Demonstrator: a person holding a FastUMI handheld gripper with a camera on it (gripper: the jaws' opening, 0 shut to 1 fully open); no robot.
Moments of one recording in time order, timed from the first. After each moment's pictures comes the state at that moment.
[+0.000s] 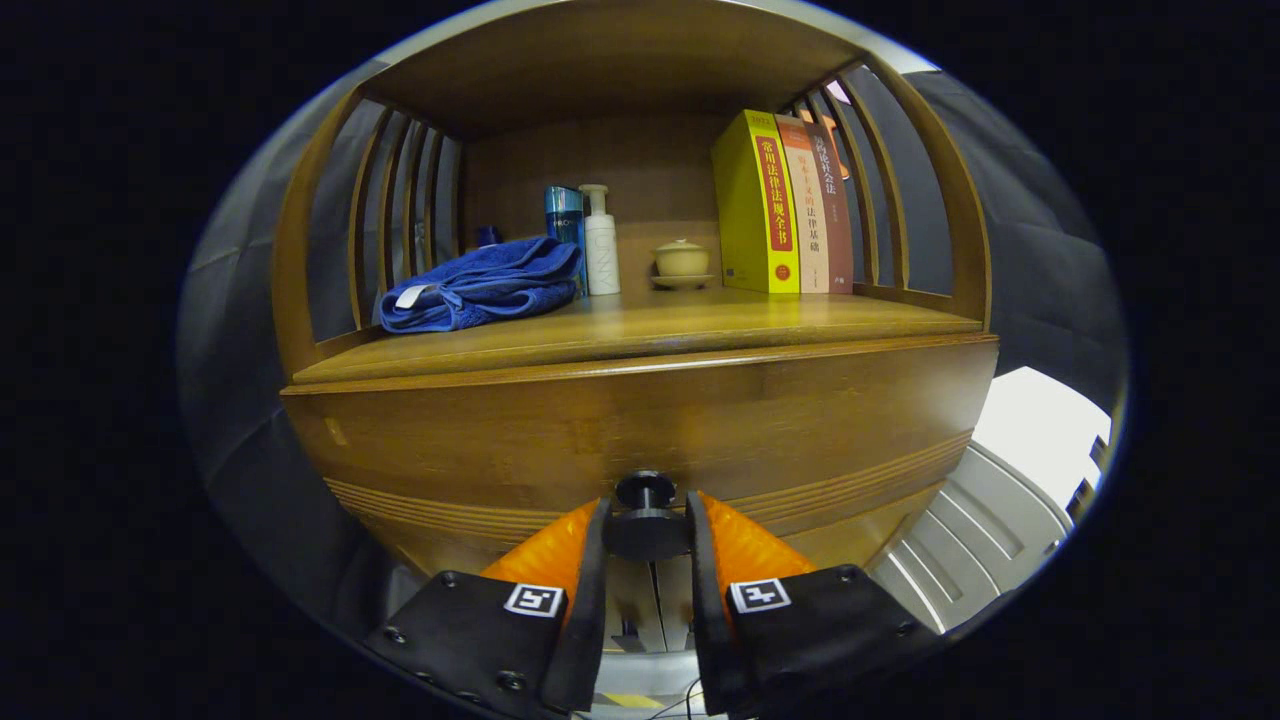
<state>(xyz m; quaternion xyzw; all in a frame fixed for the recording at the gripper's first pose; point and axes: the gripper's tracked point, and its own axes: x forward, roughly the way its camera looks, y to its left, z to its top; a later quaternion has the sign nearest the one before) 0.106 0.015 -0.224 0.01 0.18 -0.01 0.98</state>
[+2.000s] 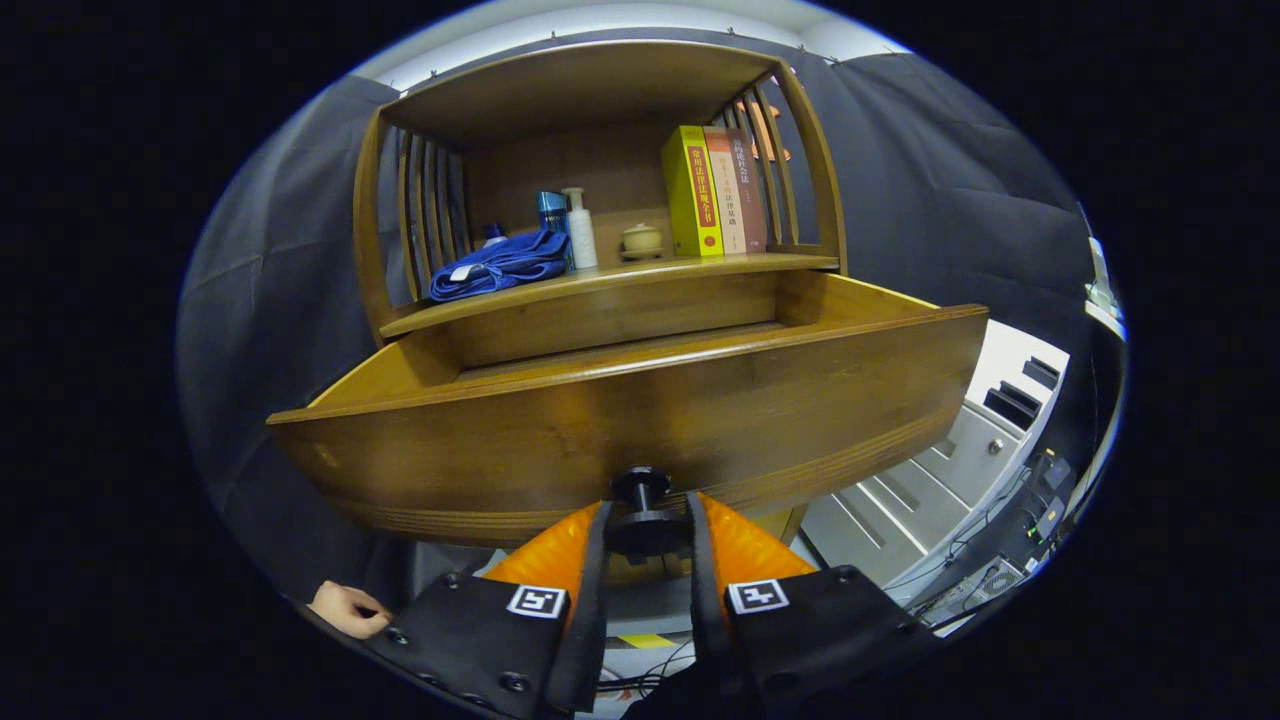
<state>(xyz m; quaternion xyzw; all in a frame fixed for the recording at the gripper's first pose) -0.074 0.008 -0.239 0.04 0.21 -0.04 0.98</state>
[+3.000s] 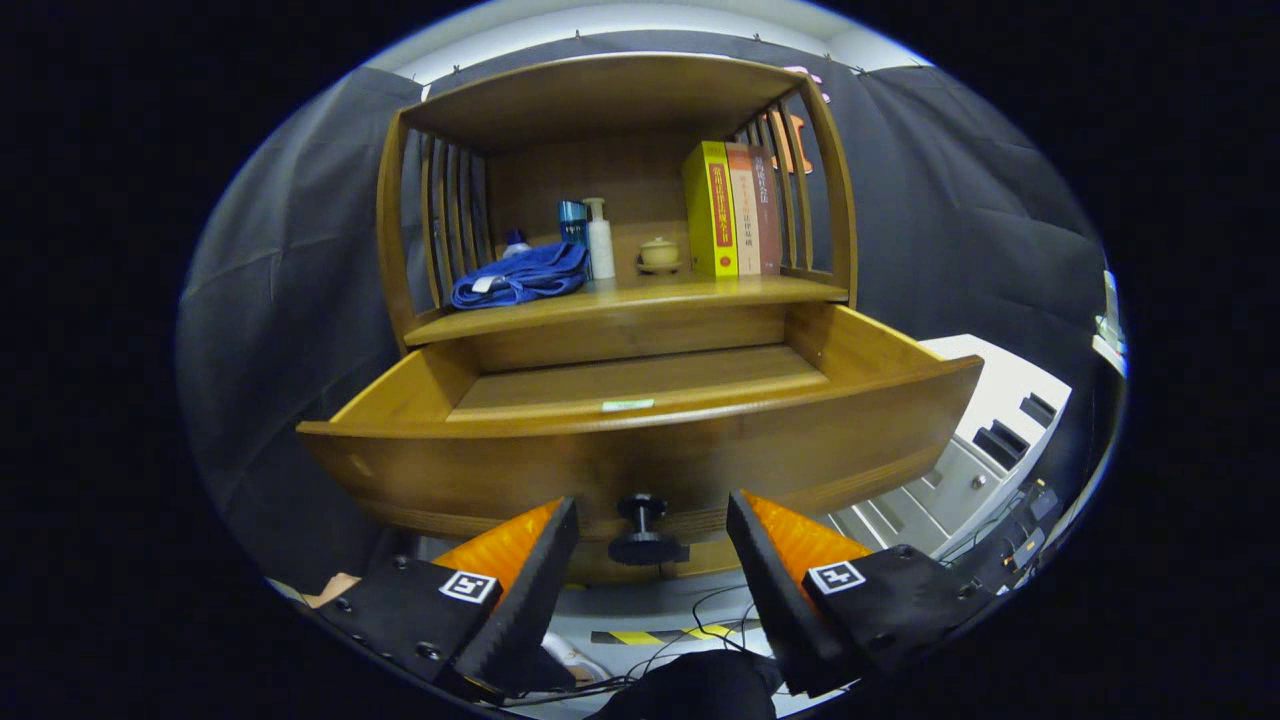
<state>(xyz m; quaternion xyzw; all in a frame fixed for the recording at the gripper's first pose) -0.083 0.004 -0.191 0.01 0.21 -0.01 0.98</state>
